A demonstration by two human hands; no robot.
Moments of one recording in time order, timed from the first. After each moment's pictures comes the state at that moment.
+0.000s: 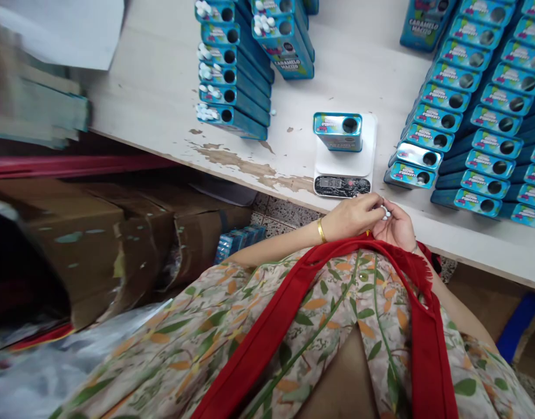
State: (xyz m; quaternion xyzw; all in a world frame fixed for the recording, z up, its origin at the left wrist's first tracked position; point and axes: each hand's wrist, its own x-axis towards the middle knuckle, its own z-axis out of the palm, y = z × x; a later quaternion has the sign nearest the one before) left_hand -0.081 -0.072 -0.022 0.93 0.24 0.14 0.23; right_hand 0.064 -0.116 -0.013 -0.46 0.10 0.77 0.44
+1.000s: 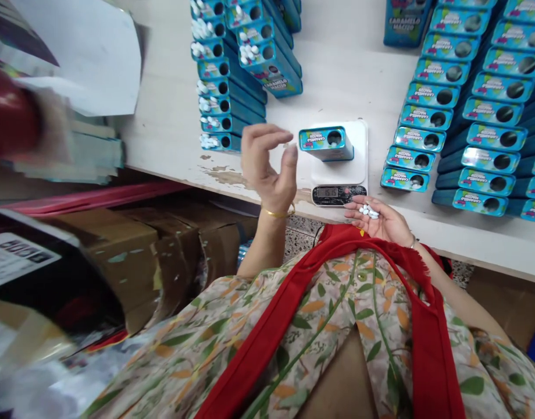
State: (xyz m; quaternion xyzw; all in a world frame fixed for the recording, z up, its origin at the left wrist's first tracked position) left_hand -0.148 0.009 0.017 0.77 0.43 0.47 0.10; right_hand 0.057 -0.099 -0.013 -0.40 0.06 0.82 0.41
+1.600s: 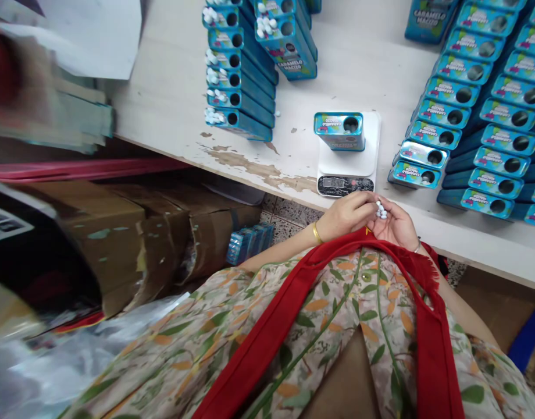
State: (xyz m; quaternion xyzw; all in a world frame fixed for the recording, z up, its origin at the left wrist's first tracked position) left_hand -0.099 -0.074 -0.026 0.91 0.27 0.20 0.23; right_hand 0.055 -0.107 -0.005 -0.43 0.10 0.78 0.43
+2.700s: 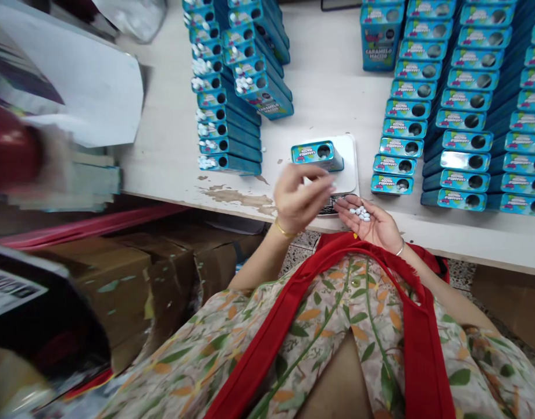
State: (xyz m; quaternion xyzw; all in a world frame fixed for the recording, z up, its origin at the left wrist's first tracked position) left_hand -0.125 -0.006 0.012 0.88 0.32 0.34 0.12; right_hand 0.046 -0.102 -0.013 -0.34 0.10 0.80 0.49
